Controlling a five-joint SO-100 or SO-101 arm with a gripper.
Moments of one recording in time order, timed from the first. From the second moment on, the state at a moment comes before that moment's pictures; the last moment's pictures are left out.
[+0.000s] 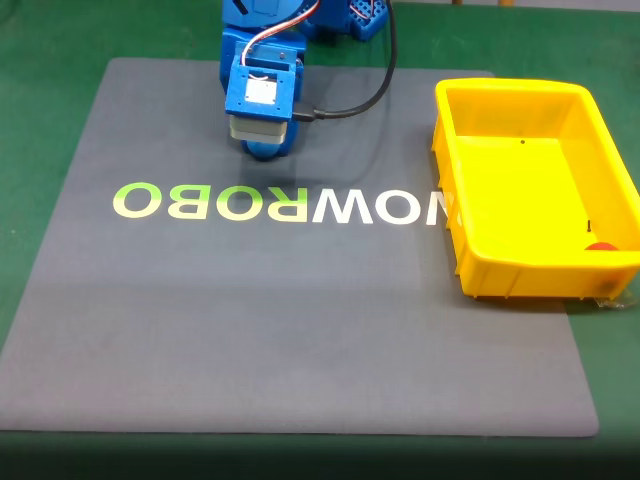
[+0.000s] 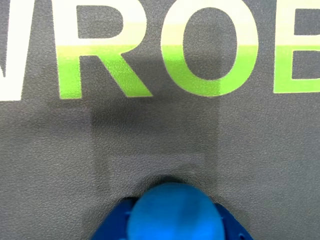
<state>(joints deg) 19.5 92.0 117.6 40.0 -103.3</state>
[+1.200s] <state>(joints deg) 3.8 110.8 117.6 22.9 -99.3</state>
